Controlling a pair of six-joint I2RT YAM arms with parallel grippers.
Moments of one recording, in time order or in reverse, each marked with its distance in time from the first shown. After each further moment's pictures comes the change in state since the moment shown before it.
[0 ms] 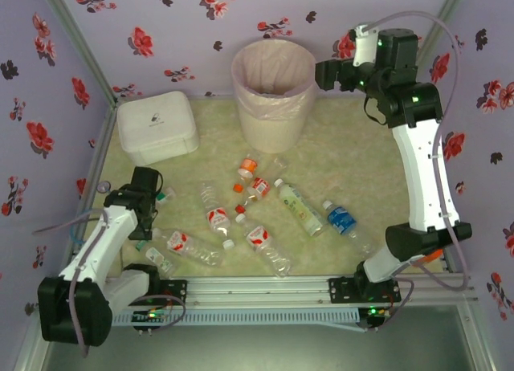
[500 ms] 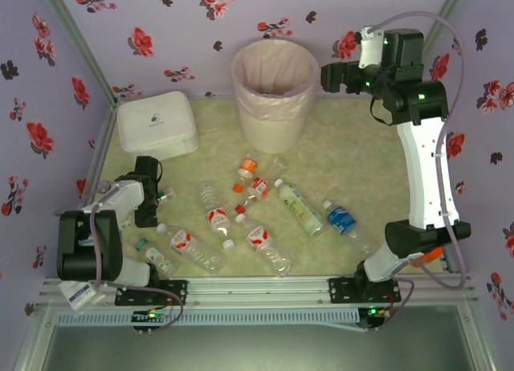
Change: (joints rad) left arm 0.098 0.392 0.051 0.292 0.073 0.044; right arm -0.035 -0.001 0.031 -0.097 -0.024 -0.004
